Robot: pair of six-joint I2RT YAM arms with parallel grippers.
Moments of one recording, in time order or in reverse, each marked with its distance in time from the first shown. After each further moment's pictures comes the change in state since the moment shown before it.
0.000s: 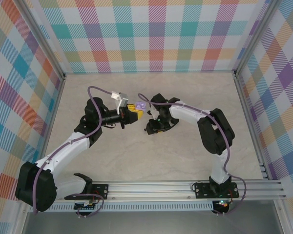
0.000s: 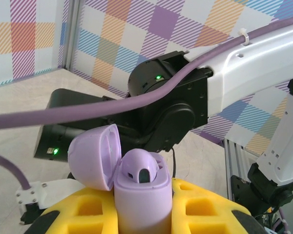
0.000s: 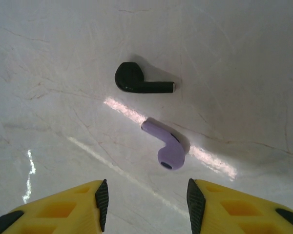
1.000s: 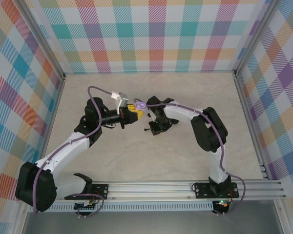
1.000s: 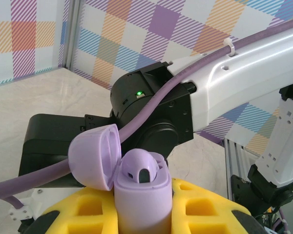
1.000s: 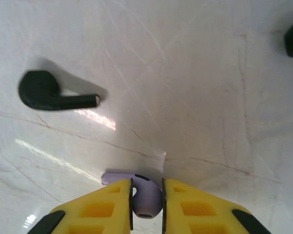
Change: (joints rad) left arm 0.000 0.000 0.000 -0.002 -0.001 0.000; right arm 0.021 0.067 0.049 -0.086 0.224 -0.064
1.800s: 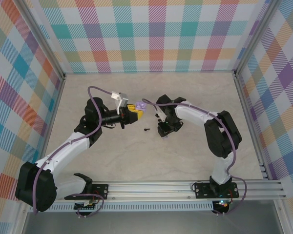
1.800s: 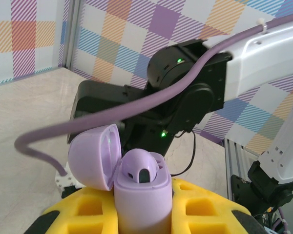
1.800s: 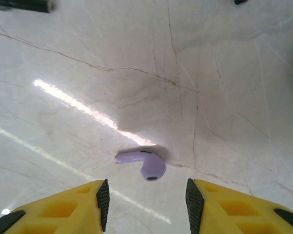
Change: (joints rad) left arm 0.000 0.000 0.000 -0.001 0.000 0.000; right arm -0.063 -0.182 -0.124 -0.055 0.001 -0.111
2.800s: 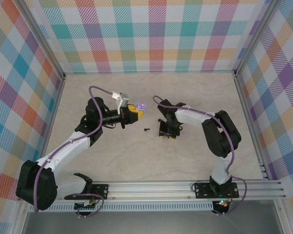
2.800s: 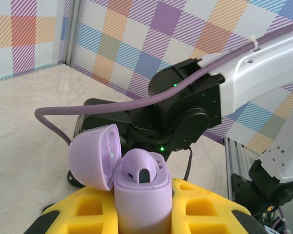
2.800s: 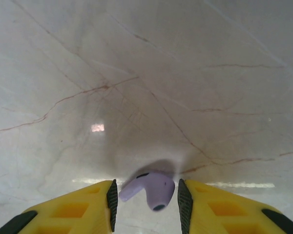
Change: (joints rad) left arm 0.000 0.016 0.000 0.001 0.000 0.000; right arm 0.000 0.028 -0.108 0.143 -0.028 0.636
